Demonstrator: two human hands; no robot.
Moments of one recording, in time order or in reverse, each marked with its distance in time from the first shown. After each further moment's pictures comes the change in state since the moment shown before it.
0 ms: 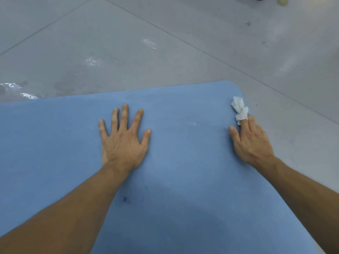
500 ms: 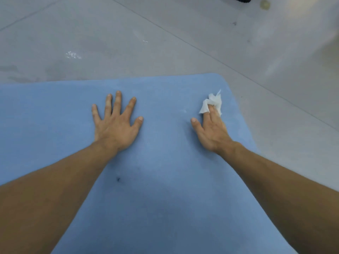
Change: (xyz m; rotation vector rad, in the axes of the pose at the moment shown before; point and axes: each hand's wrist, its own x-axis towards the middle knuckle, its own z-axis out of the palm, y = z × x) left_hand 0.004 -0.004 -0.008 -0.019 -0.110 0.029; right_hand -0.020 -0.068 0.008 0.207 -0.127 -0.116
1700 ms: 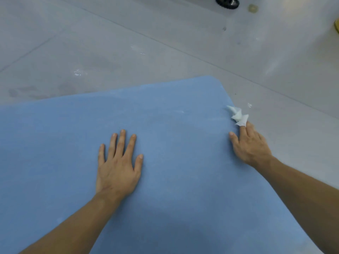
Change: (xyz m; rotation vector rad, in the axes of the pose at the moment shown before) left_hand -0.113 -0.014 0.040 0.016 0.215 0.101; right_hand -0.070 0.097 -0.022 -0.233 0.055 0.285
